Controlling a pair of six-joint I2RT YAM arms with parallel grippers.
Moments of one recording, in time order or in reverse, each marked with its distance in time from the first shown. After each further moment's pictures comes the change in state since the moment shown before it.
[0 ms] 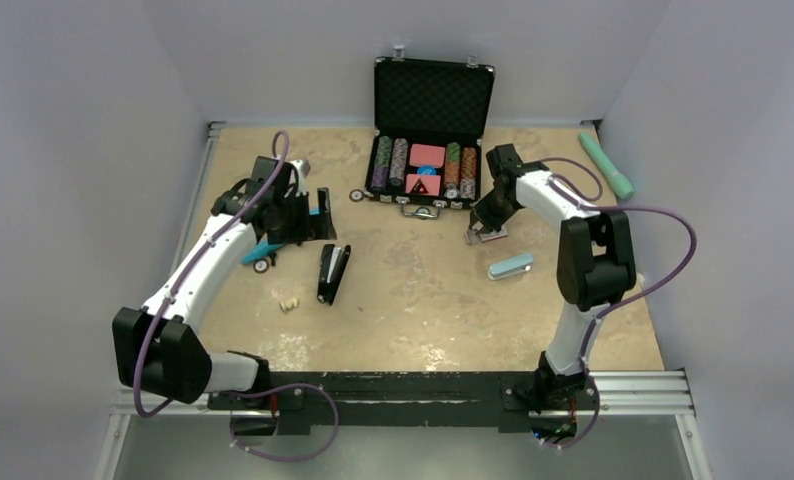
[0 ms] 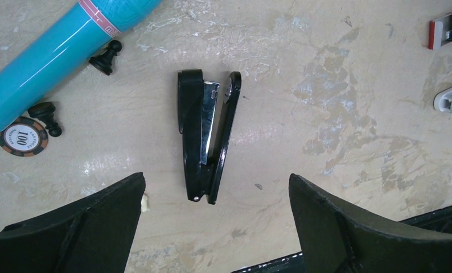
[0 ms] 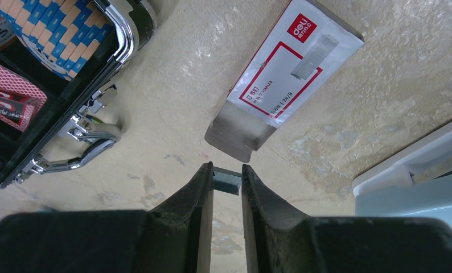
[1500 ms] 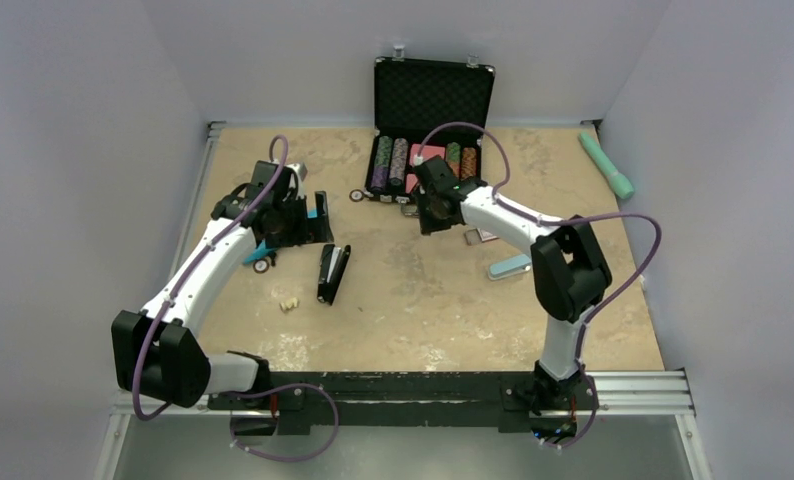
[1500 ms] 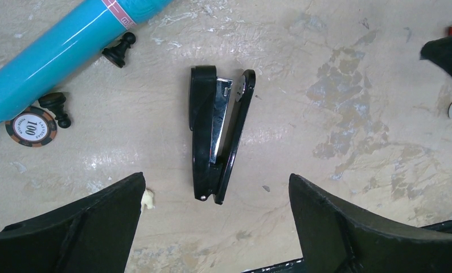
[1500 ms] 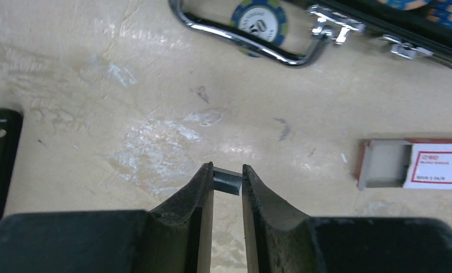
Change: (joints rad) left arm 0.000 -0.017 -0.034 0.010 -0.038 -0.018; right arm 0.393 0.015 0.033 0.226 0.123 -0.721
